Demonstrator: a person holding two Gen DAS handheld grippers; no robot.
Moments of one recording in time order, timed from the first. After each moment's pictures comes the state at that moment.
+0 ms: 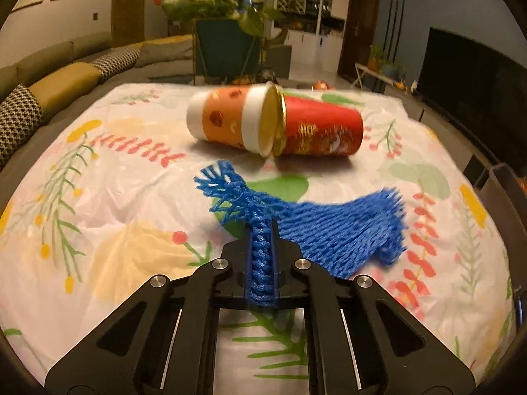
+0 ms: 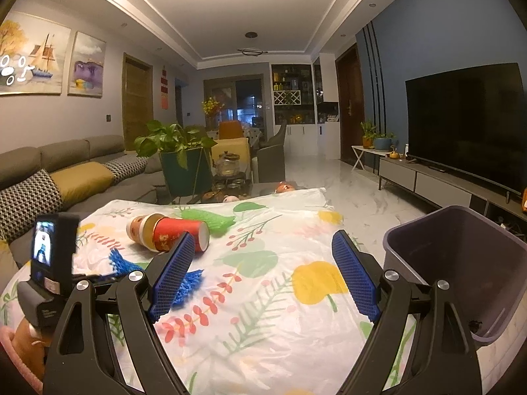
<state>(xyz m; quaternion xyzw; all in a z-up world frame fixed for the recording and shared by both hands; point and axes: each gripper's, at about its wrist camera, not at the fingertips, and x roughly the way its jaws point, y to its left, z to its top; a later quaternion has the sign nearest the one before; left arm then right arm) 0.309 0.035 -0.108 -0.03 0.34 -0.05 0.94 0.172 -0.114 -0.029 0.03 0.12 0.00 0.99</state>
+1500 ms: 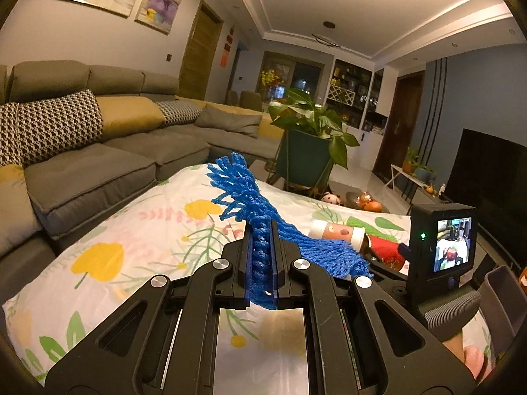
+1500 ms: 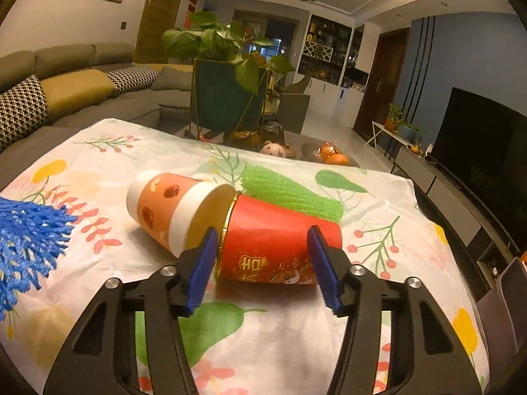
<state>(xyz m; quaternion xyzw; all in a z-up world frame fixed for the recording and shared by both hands) 0.249 0.153 -0.023 -0.12 0.17 0.05 0.98 0.360 0.057 -0.083 -0.10 0.26 -0.01 0.96</state>
